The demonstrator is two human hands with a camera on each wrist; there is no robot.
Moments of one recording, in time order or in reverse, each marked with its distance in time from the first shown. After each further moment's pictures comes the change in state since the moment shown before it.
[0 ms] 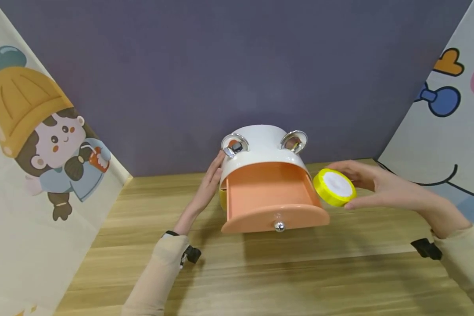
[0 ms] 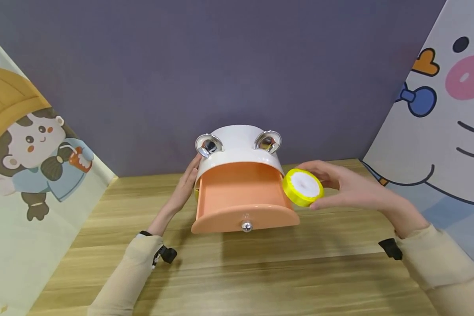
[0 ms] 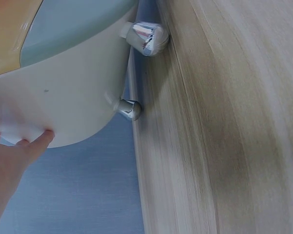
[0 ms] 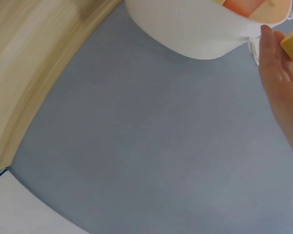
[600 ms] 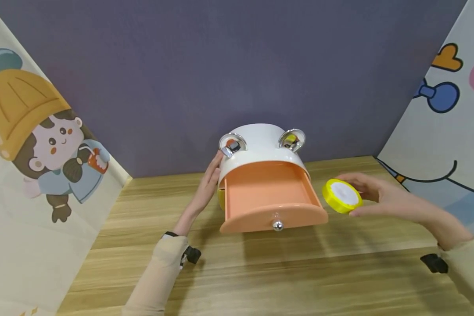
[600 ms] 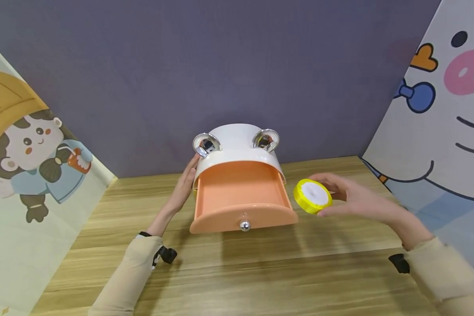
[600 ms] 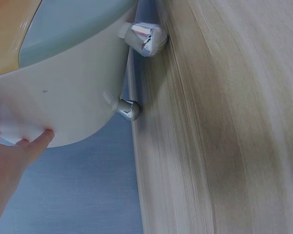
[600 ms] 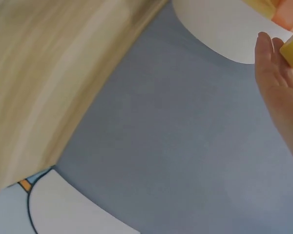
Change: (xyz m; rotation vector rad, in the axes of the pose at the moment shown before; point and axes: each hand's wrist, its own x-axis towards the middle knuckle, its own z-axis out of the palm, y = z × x) left_hand -0.001 -0.002 0.002 -0.006 0.019 -0.005; right_hand -0.025 0.043 0.014 0.062 0.018 0.004
